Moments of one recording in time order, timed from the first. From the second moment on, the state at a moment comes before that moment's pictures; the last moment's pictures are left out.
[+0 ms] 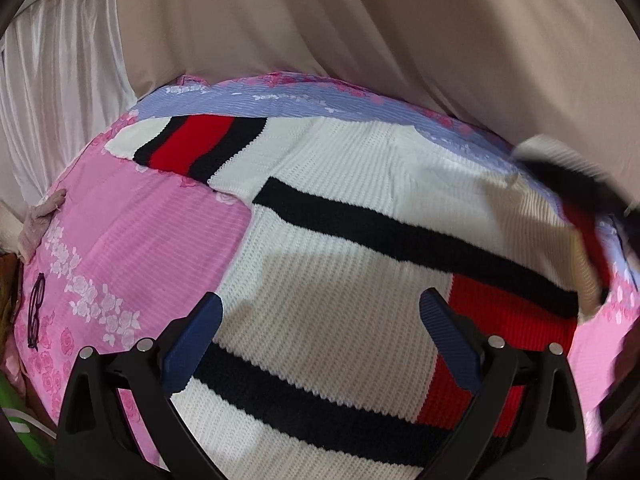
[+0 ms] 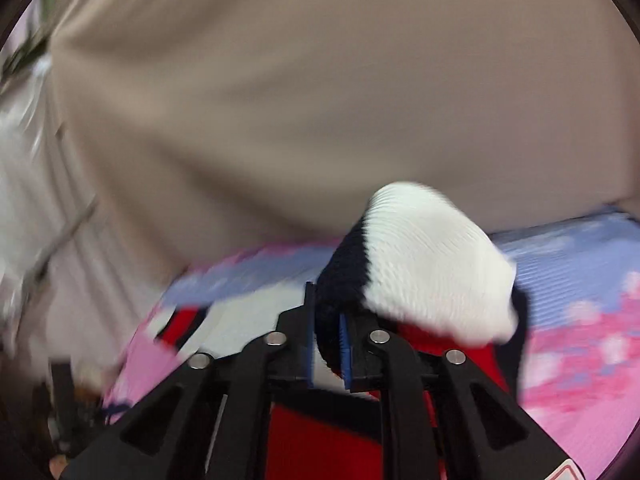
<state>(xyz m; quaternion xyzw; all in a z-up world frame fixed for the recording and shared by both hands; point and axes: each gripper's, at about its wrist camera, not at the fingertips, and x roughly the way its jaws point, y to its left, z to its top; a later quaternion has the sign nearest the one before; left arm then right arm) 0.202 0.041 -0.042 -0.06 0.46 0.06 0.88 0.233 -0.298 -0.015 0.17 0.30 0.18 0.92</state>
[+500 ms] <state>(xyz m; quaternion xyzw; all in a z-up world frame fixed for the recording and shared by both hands) 0.319 -0.013 -0.112 -0.17 0.53 -0.05 0.83 0.167 -0.382 -0.126 0.30 0.39 -0.03 0.87</state>
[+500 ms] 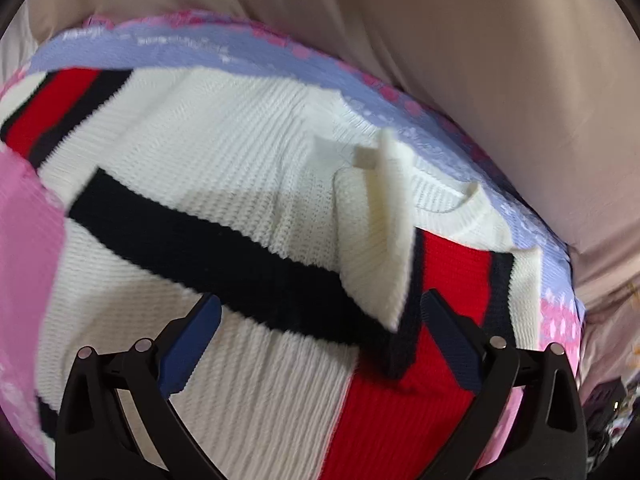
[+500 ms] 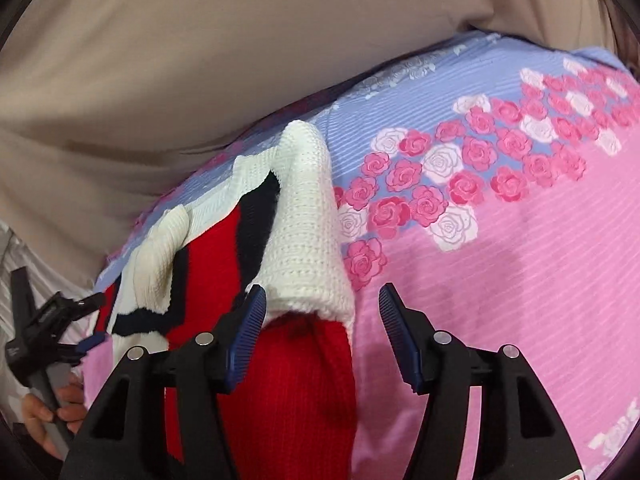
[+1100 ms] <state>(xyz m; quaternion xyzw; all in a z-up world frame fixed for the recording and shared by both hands) 0.314 -0.040 -0.109 -0.19 0.52 -0.09 0.83 0.144 -0.375 -0.131 0.23 0.40 -0.08 0.88</state>
